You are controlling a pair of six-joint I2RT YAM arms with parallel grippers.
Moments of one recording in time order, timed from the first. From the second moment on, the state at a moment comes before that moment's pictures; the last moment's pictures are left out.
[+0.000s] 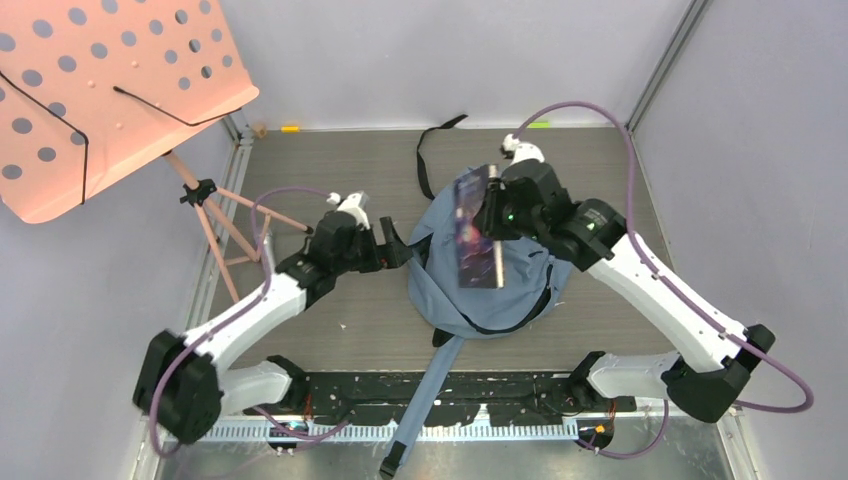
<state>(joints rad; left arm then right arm) -0.55 1.08 0.67 -0.13 0.10 -0.65 0.77 1.24 1.41 -0.82 0.21 0.59</state>
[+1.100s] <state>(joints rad) -0.54 1.63 0.85 -0.06 0.11 -0.49 0.44 1.25 1.13 -1.00 0.48 0.52</state>
